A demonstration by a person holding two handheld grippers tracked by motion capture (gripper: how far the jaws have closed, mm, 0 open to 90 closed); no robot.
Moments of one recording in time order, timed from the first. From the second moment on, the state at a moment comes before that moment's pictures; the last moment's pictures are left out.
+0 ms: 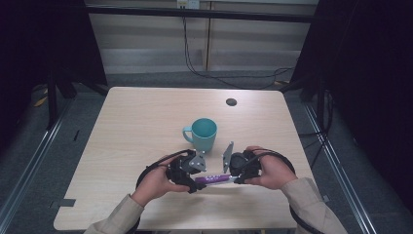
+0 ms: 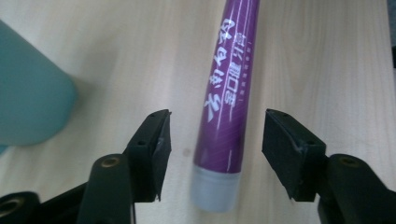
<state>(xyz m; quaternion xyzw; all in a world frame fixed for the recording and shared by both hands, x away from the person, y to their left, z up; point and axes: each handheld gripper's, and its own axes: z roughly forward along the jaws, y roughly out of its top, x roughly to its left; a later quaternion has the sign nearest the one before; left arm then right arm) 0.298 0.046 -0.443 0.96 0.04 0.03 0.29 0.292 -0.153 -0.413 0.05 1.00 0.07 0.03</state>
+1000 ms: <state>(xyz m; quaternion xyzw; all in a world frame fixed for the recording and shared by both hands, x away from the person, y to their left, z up) 0.304 0.064 -0.441 0.94 0.08 0.00 0.33 0.303 -0.190 -0.389 0.15 0.95 0.24 0.10</state>
